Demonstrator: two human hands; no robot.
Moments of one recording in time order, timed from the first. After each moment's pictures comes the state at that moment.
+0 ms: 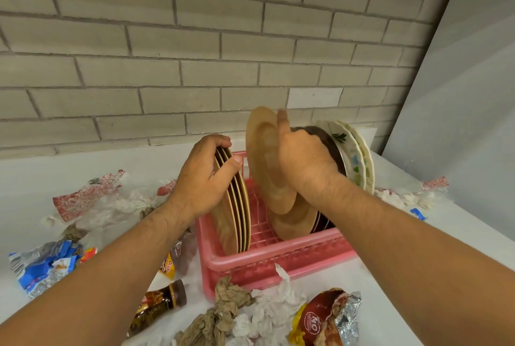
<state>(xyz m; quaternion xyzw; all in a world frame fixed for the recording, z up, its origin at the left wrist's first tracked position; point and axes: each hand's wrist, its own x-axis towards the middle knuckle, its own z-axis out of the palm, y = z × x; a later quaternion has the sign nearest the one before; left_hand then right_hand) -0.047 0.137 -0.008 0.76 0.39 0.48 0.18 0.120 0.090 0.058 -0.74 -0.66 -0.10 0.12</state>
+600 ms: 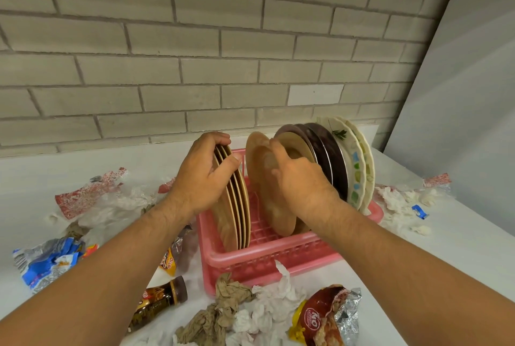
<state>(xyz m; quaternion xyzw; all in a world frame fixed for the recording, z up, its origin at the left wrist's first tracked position) -0.046 0.135 -0.006 0.76 0.40 0.48 0.19 0.123 0.073 0.022 -0.73 -0.66 0.02 0.16</state>
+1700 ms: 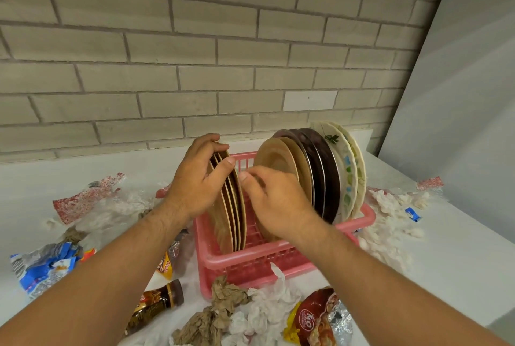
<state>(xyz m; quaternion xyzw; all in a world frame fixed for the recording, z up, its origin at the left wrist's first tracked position) -0.049 0.137 -0.009 0.77 0.38 0.49 0.16 0.093 0.043 0.018 -0.64 -0.67 0.15 0.35</state>
